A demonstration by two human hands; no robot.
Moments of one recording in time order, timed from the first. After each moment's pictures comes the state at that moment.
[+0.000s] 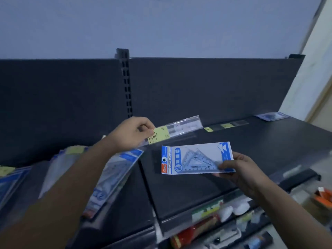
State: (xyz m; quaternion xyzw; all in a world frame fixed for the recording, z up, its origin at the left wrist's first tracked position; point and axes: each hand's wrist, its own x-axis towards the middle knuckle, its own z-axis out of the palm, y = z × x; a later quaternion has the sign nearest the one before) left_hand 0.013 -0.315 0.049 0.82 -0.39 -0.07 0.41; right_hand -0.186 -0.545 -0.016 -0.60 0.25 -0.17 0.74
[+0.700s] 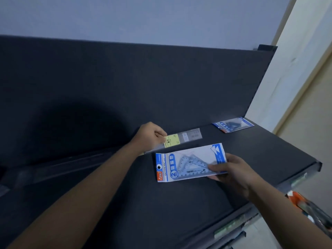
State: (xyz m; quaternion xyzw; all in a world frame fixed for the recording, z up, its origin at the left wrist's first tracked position) left_hand 0.035 -0.709 -0.022 0.83 -0.36 -0.10 0.40; right_hand -0.187 -0.862 -0.032 -0.60 0.29 -0.13 0.73
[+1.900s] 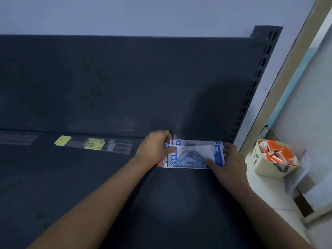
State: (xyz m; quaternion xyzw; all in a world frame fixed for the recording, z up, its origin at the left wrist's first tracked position) left_hand -0.048 -1.021 -0.045 0.94 -0.20 0.05 0.29; right_hand -0.135 -1.233 -0.074 -0.90 0.17 -0.14 0.37
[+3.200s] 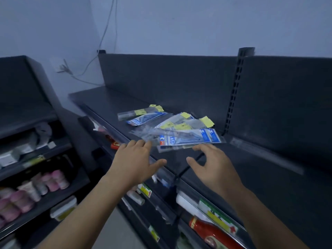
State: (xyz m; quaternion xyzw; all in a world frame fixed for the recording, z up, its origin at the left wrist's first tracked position) left_hand -0.244 -0.313 0.019 0.98 0.19 0.06 -0.07; right_hand -0.144 -0.501 0.001 -0.87 -0.35 -0.05 0.34
